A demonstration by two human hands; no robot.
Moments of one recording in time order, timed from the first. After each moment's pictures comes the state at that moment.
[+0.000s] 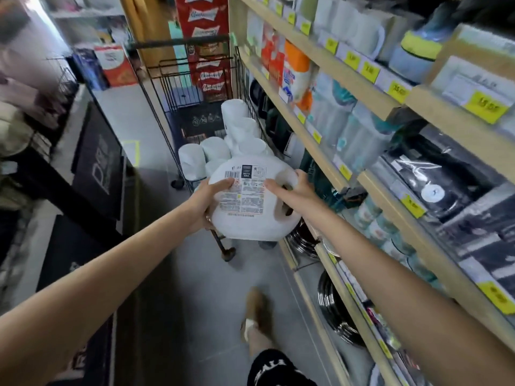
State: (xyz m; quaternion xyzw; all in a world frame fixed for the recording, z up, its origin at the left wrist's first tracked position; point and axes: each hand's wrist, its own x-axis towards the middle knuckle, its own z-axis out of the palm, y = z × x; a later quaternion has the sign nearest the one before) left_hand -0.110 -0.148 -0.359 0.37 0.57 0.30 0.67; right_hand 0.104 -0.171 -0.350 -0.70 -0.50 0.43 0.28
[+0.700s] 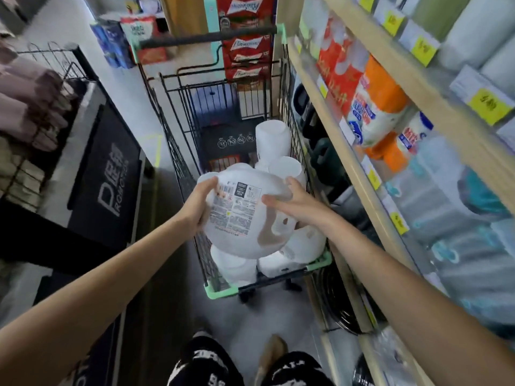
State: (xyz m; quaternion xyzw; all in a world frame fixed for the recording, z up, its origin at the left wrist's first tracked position) left_hand -0.168 0.187 -0.408 0.33 0.64 0.32 0.62; right_hand 0.060 0.195 -0.395 -0.62 -0.55 0.54 0.16
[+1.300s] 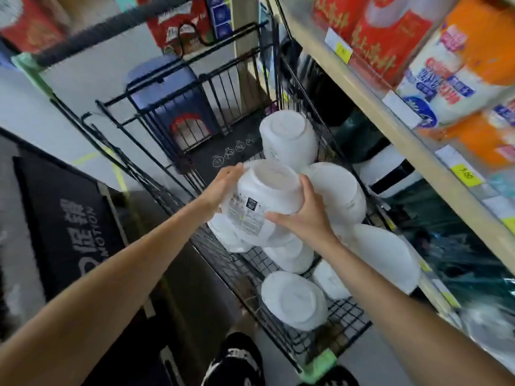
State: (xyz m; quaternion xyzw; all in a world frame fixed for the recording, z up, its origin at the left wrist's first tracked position) left_hand -0.239 0.471 -0.494 0.47 0.58 0.06 0.67; right_hand -0.072 0.351 -0.501 -0.76 -0.39 0.41 0.31
